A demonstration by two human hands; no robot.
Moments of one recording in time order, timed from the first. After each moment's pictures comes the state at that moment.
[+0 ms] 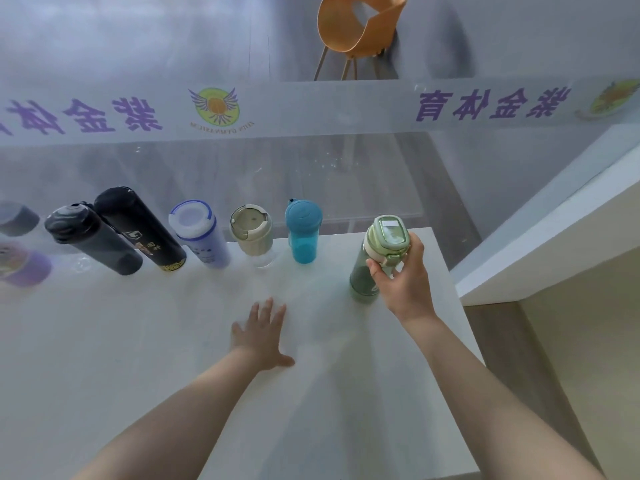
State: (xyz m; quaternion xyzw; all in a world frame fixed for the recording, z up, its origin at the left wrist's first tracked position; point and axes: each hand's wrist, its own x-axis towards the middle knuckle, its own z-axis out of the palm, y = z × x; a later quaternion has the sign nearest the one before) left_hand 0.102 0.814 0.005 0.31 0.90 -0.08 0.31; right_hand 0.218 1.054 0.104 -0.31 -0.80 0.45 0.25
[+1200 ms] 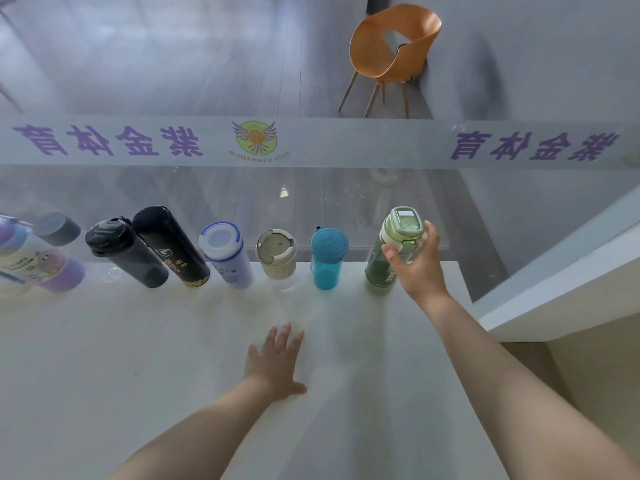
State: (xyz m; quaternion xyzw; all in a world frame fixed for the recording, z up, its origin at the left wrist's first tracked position) left_hand 0.098 0.812 0.003 0.32 0.89 -0.09 0.30; right_hand 0.137 1.098 0.117 -0.33 -0.78 0.50 0.19
